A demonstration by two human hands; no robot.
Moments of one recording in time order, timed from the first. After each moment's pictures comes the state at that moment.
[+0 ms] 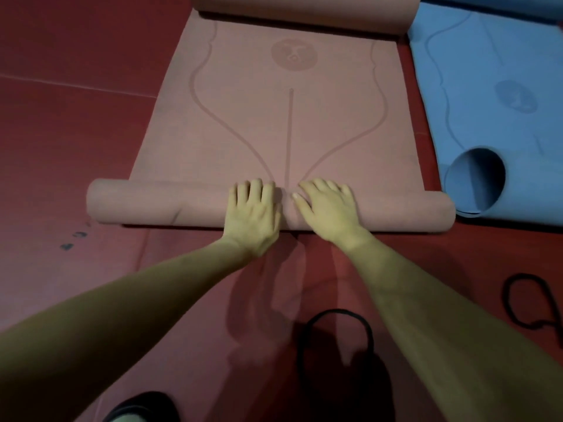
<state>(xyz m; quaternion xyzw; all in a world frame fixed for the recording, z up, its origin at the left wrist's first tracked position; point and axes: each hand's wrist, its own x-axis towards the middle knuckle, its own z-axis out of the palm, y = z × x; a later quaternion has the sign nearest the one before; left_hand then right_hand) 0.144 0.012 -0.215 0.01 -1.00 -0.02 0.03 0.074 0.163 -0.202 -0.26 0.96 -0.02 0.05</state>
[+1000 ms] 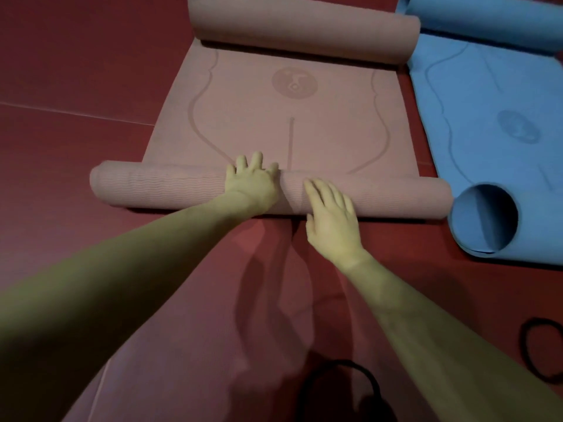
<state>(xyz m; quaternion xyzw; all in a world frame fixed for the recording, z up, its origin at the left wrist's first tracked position) 0.026 -0.015 -0.174 0.09 -0.99 -0.08 -0.10 0.032 0.155 -0.218 -0.26 0.96 -0.09 -0.10</state>
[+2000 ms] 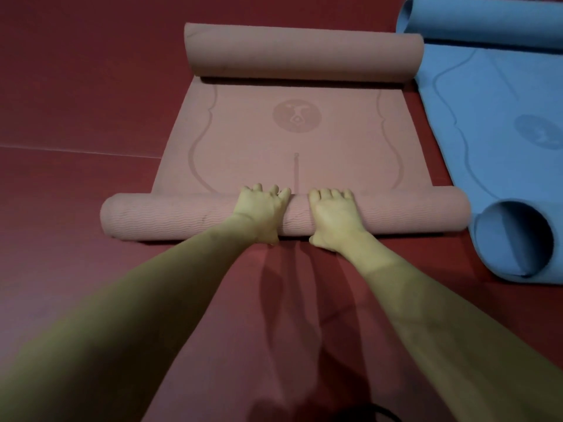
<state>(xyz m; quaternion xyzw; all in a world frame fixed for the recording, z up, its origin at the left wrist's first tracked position) 0.004 -0.028 -0.184 -0.06 -0.98 0.11 -0.13 -0.027 0.120 -0.195 -0.28 0.95 0.10 0.07</state>
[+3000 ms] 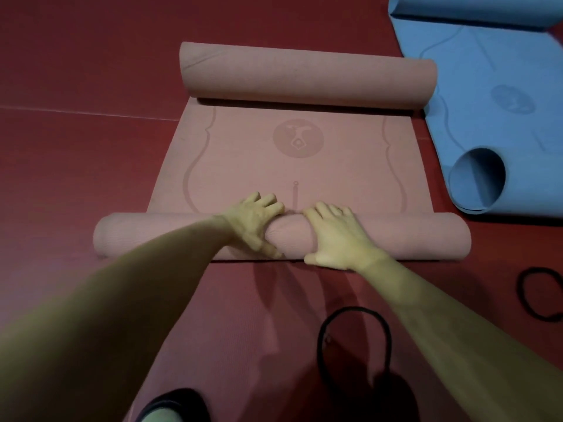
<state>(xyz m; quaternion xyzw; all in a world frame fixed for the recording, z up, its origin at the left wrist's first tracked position) 0.134 -0.043 -0.182 -0.18 -0.96 -0.09 -0.21 0.119 0.167 -0.179 -0.35 0.93 0.00 0.11</state>
